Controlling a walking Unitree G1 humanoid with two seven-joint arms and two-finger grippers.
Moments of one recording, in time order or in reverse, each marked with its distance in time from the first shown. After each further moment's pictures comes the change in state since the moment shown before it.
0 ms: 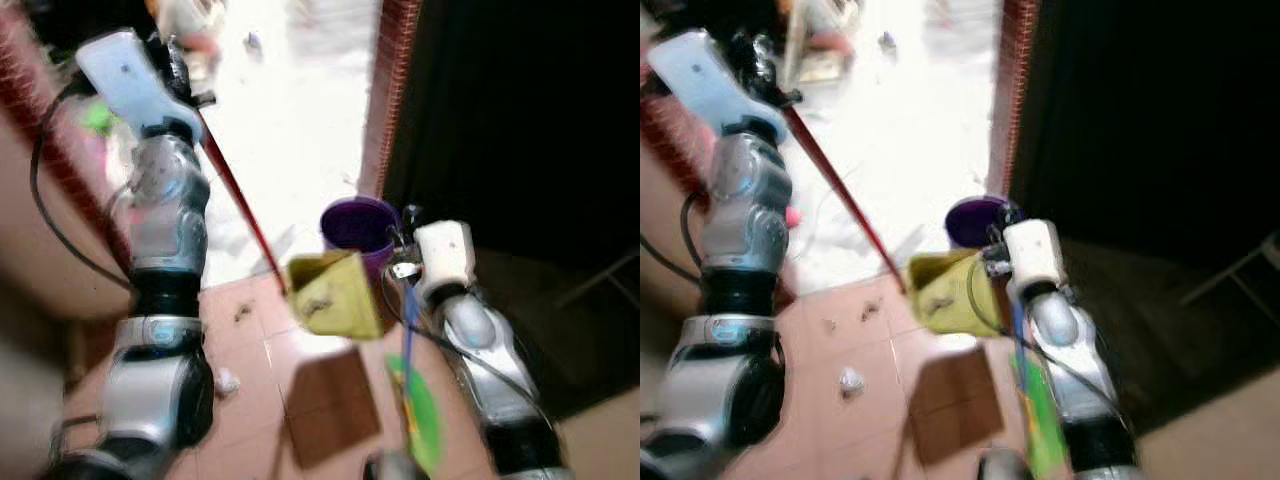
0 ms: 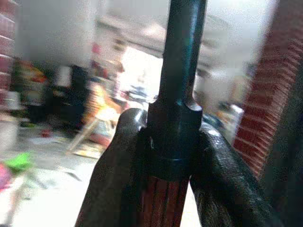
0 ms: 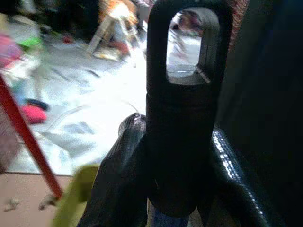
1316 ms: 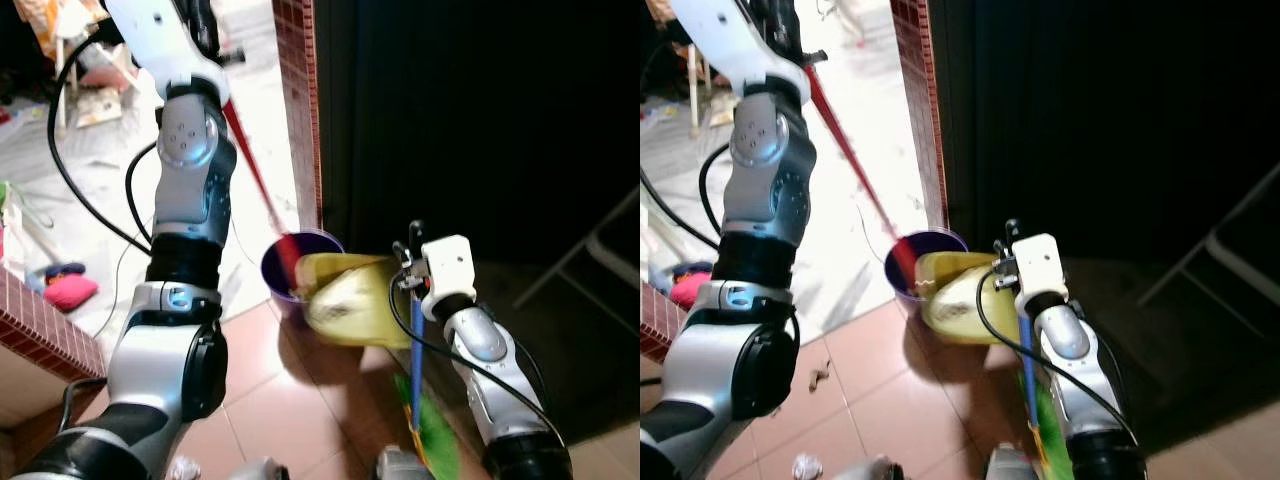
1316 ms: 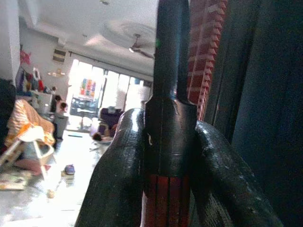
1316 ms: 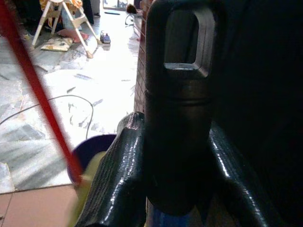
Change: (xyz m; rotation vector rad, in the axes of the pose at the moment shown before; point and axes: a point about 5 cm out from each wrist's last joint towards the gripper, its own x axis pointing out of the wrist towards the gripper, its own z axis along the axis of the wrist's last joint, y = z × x) left arm 0.025 -0.016 0.033 -0.014 -0.132 0.016; right arm -0.005 0.010 -0.004 0.018 0.009 0.065
